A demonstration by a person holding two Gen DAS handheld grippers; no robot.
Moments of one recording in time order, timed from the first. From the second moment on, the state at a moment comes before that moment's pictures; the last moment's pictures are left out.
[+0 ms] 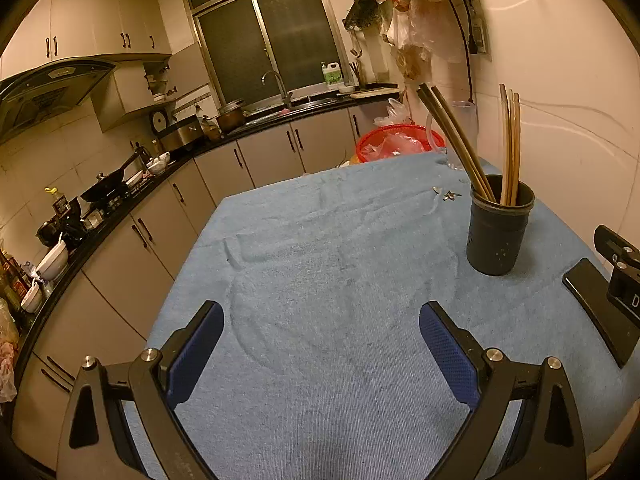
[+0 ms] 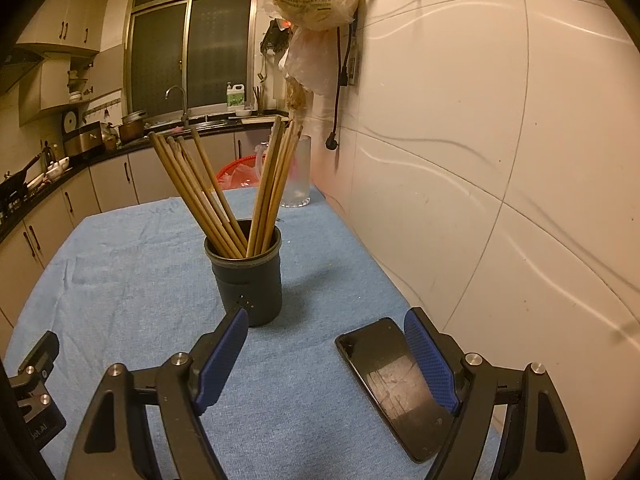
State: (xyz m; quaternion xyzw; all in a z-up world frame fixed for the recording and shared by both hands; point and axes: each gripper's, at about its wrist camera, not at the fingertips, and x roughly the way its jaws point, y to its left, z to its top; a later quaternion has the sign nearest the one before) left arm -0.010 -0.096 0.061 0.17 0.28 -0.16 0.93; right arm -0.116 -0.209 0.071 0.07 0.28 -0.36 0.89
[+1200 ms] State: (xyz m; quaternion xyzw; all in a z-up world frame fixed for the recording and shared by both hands) left arm -0.010 -0.085 0.066 0.16 0.27 -0.15 0.94; right arm -0.113 -0.207 0.070 0.06 0.29 -0.35 0.89
